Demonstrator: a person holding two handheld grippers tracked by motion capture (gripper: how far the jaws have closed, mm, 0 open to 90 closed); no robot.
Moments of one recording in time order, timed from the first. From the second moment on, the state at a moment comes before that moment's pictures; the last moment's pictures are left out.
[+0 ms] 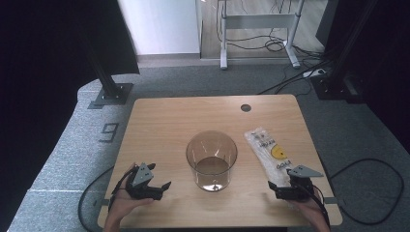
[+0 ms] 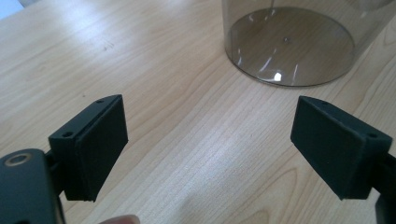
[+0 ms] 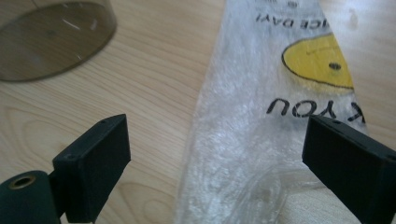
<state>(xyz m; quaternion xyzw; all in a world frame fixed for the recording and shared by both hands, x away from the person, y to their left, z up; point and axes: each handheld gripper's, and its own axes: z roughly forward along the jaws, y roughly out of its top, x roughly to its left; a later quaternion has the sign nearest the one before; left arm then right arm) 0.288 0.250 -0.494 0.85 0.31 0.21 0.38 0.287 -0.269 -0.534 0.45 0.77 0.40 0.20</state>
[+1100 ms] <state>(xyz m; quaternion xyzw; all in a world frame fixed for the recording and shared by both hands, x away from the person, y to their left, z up) 0.288 0.244 -0.500 0.85 0.30 0.21 0.37 0.305 -0.275 -0.548 0.45 0.80 0.31 0.26</state>
